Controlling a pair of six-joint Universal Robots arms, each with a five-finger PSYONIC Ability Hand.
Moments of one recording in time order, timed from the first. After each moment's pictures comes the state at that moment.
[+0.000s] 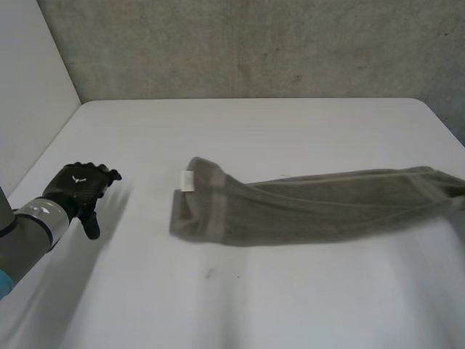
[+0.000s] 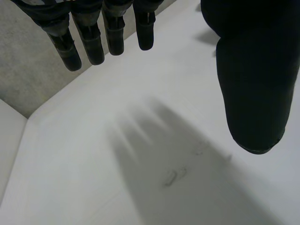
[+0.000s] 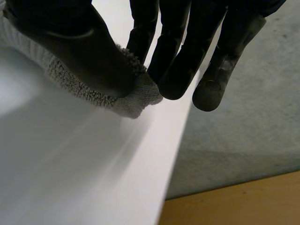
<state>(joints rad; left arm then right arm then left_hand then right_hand) 4.64 -1.88 -1.78 3.28 -1.35 3.63 1.25 -1.08 1.53 -0.11 1.22 2.31 0.25 0.25 0.25 0.25 0.07 1.33 1.29 1.34 1.34 1.16</state>
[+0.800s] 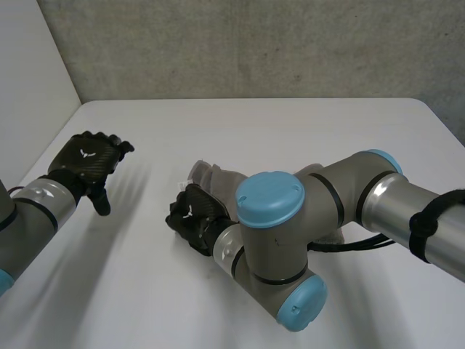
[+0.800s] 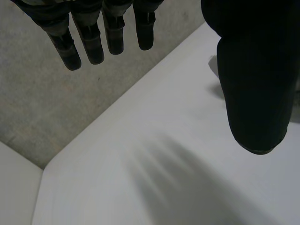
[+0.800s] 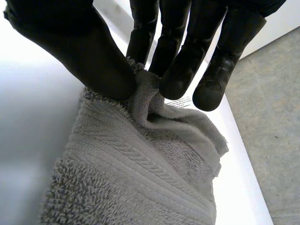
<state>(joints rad) 4.54 -1.77 -1.74 3.28 -1.35 3.61 2.44 -0.74 1.06 -0.01 1.39 2.33 0.24 0.24 0.24 0.24 0.06 1.33 1.31 1.34 1.34 1.16</state>
